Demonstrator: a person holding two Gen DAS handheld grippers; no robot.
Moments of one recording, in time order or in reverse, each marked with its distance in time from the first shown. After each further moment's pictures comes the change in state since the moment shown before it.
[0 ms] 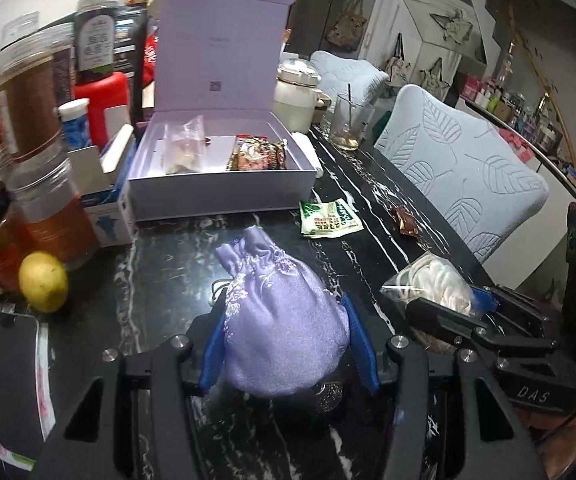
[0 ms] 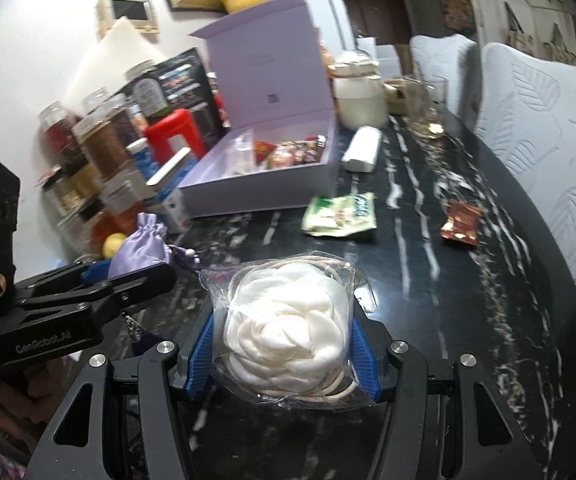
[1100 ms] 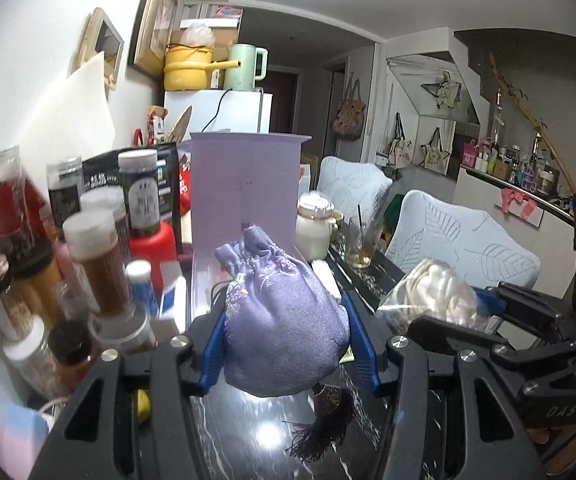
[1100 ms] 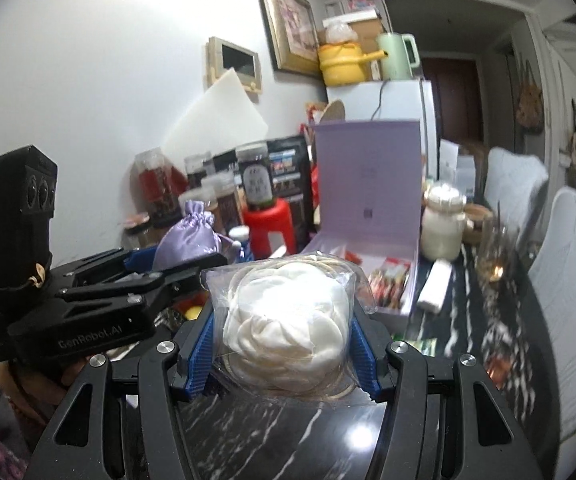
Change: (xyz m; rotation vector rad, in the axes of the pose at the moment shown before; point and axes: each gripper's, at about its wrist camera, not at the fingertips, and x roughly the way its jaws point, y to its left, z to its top) left arm -0.091 0.008 0.071 0.075 -0.356 0.074; right arm -0.054 0.078 0.082 -0.254 -0.235 0.148
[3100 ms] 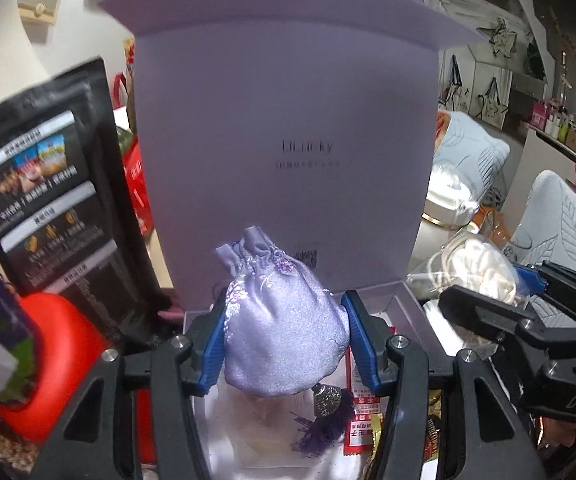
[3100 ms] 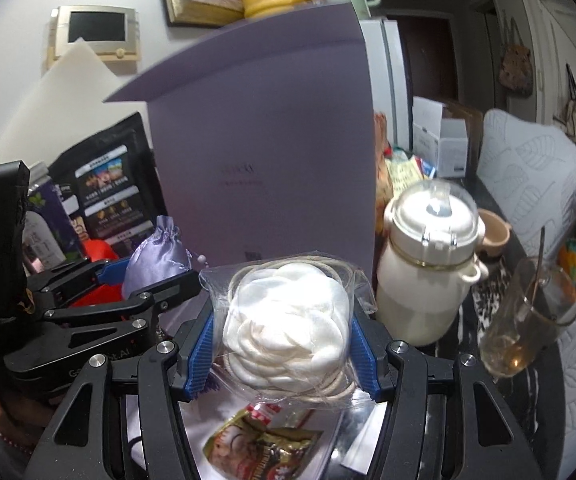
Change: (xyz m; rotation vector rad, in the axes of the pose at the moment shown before) left arm 0.310 0.071 0.071 0.007 0.241 0.149; right arm 0.259 -0.185 0.081 0.100 0.152 -0.102
